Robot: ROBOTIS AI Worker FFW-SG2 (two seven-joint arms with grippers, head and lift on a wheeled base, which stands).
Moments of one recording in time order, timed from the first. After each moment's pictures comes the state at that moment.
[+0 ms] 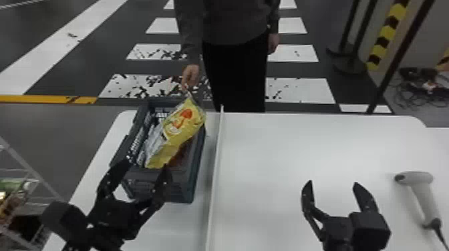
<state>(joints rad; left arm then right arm) 0.58 0.16 0.05 -1.99 0.27 -0.16 -0.20 0.50 0.00 0.15 -1.85 0.13 -0.05 -0.24</state>
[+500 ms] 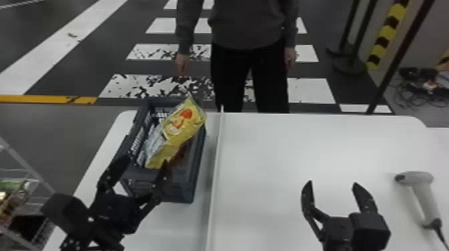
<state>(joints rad) 0.56 0.16 0.06 -2.01 0.25 -0.11 -0.19 0.50 0.00 0.16 -1.85 0.13 -0.05 -0.24</state>
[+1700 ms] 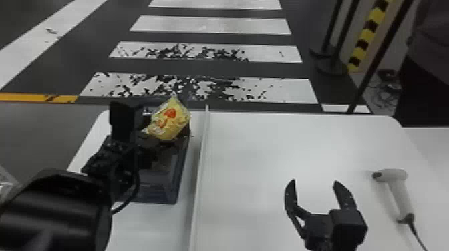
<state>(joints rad) 0.08 0.18 -0.10 -2.03 -0.01 0.68 -0.19 0.50 0.00 0.15 -1.85 0.13 -0.04 -0.24</state>
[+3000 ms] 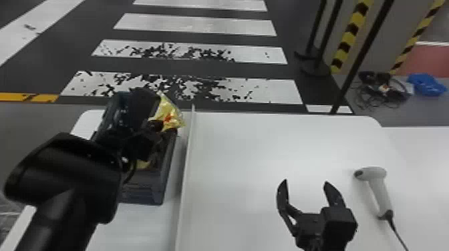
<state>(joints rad) -0.12 0.17 -0.23 -1.88 -0.23 0.91 -0.35 0.50 0.00 0.12 -1.84 0.10 -0.04 -0.24</state>
